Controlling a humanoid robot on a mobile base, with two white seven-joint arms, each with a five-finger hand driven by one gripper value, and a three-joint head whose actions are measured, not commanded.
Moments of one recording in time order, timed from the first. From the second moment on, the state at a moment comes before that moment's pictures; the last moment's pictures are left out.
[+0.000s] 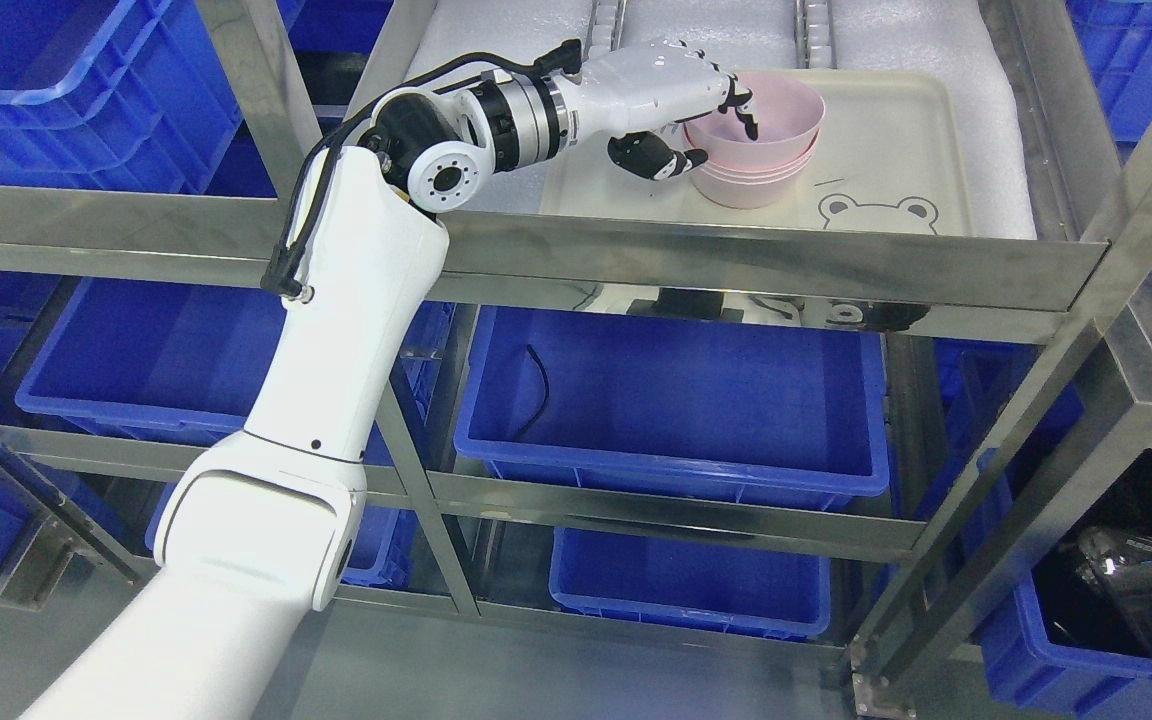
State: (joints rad) left arm -0.96 0.00 -0.29 -1.09 -0.90 -0.62 -0.65; right arm 0.00 0.00 0.05 0.00 0.06 -0.08 -0.03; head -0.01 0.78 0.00
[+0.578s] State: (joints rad) left arm -0.98 0.00 -0.23 -1.18 -0.56 -0.51 -0.64; right arm 0.00 0.00 0.05 0.00 0.06 -0.08 -0.02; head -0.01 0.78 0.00
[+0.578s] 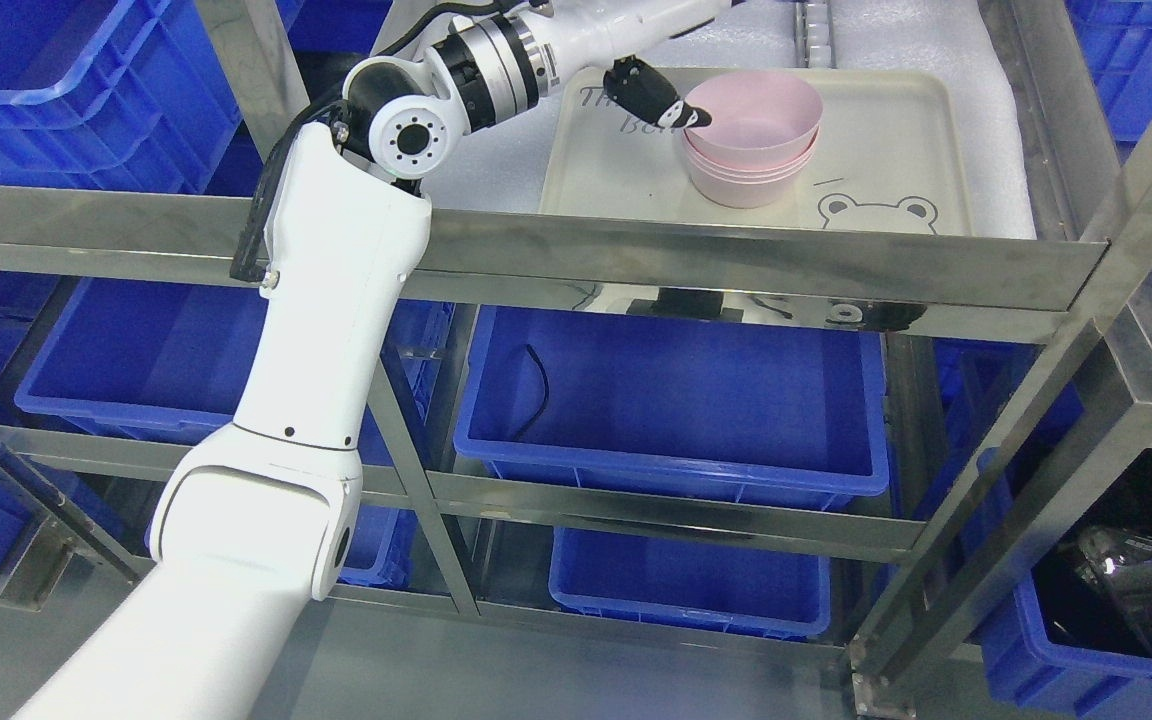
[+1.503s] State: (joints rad) left arm -0.46 0.00 -0.56 -1.41 -0.24 -0.61 -0.59; right arm 0.00 0.00 0.05 0.00 0.06 -0.08 -0.03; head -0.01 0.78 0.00
